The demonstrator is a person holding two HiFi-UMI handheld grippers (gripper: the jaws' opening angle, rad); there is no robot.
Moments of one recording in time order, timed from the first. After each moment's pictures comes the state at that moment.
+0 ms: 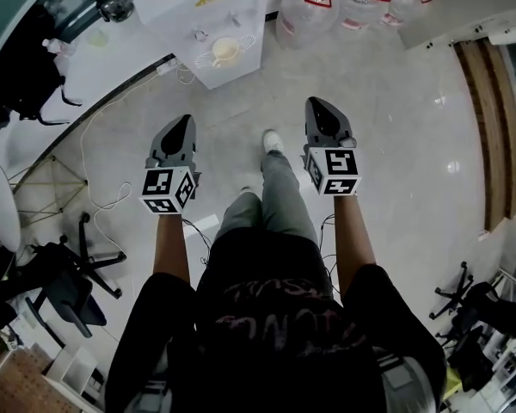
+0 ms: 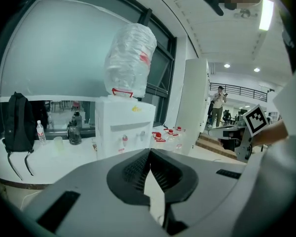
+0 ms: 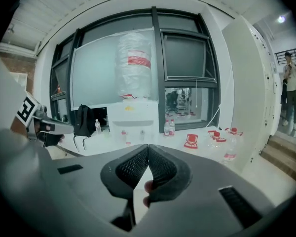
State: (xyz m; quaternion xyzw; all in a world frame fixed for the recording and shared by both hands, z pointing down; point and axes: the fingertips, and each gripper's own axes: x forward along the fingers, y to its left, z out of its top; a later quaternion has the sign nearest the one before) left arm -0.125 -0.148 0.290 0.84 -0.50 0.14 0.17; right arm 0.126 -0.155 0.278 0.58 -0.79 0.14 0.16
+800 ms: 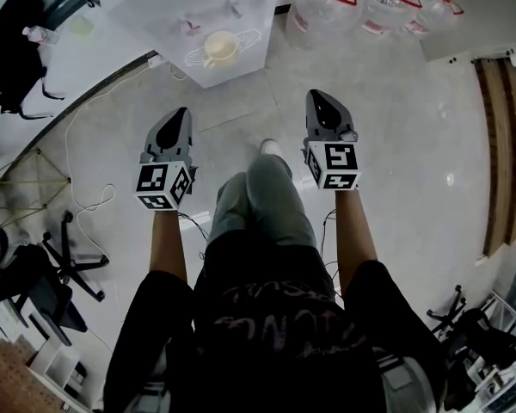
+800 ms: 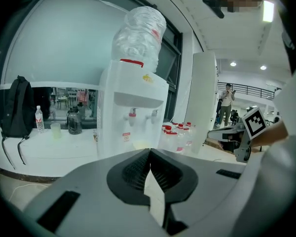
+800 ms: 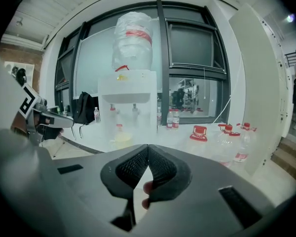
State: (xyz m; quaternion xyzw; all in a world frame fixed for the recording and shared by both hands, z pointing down) left arm -0.114 -0.217 0.433 0.82 -0.53 0.13 0.17; right arm 0.140 -0.242 0.430 0.55 -0.80 0.12 0.18
